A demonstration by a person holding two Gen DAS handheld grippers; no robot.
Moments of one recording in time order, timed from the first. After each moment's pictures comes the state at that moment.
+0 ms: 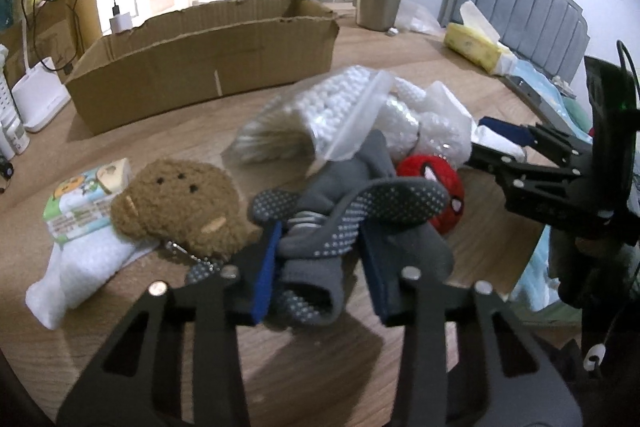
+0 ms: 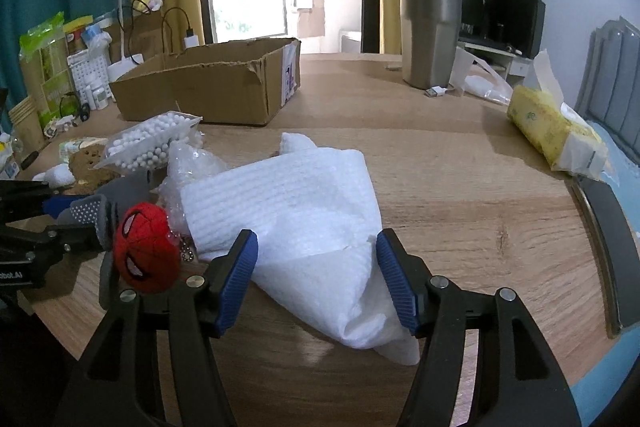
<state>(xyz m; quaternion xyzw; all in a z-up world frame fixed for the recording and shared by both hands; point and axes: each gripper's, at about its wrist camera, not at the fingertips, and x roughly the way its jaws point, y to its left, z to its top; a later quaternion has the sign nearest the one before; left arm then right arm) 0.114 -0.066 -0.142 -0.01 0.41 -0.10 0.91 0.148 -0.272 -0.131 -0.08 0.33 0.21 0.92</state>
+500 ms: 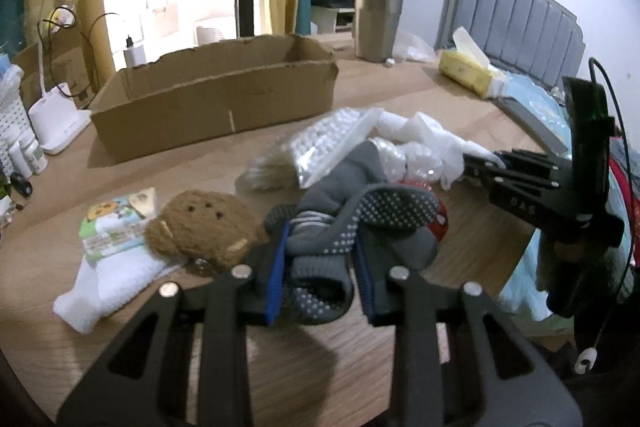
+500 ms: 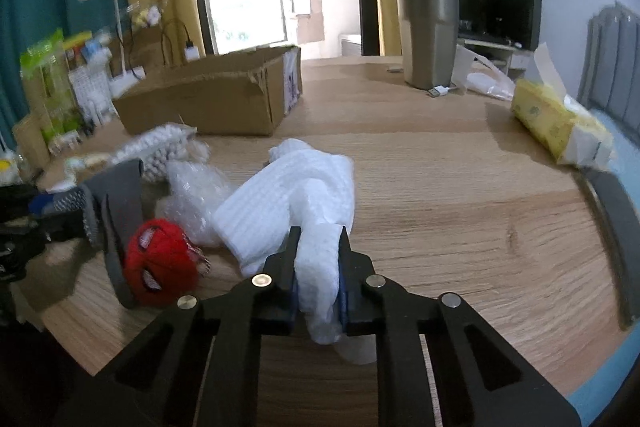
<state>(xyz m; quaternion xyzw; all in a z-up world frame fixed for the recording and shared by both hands) 0.096 -0.056 -0.115 -0.01 0.36 -0.09 0.93 0.150 -0.270 -0.131 -0.06 0.32 0.21 0.92</state>
